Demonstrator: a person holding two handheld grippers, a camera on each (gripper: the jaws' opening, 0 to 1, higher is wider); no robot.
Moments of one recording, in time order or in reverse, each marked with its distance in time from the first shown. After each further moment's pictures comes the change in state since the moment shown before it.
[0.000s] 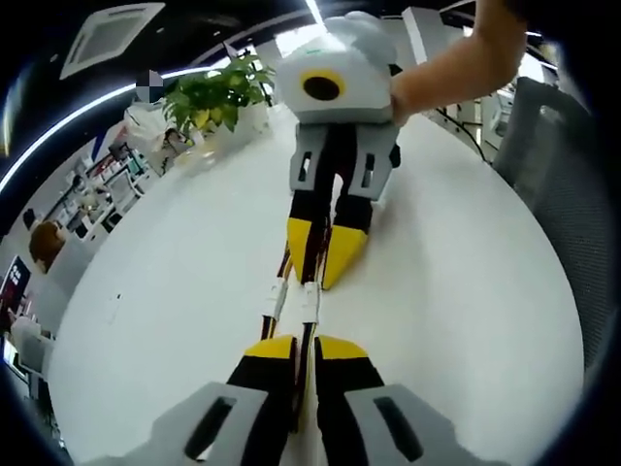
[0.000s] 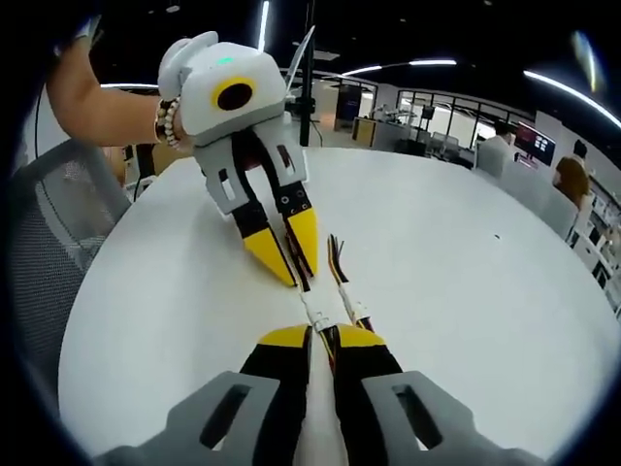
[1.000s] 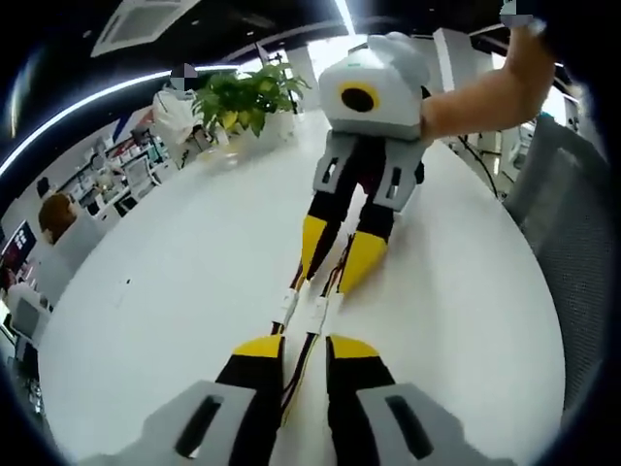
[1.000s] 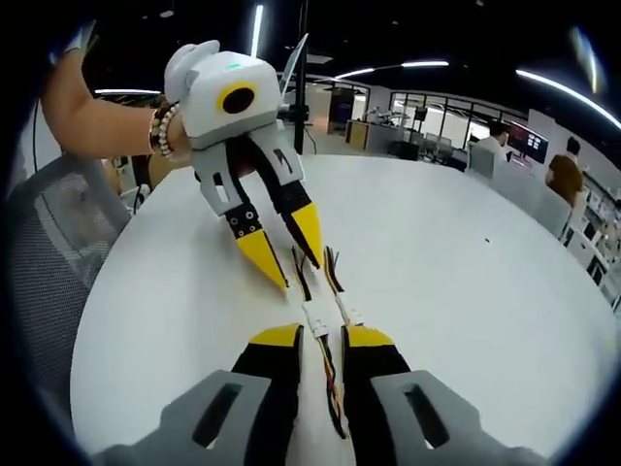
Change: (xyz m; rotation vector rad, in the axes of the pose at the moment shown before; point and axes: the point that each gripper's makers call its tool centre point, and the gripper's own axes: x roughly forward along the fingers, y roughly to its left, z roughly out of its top) left arm -0.014 0.009 0.015 -0.144 -0.055 0.046; right arm -0.017 -0.002 0.015 0.021 -0.021 -0.035
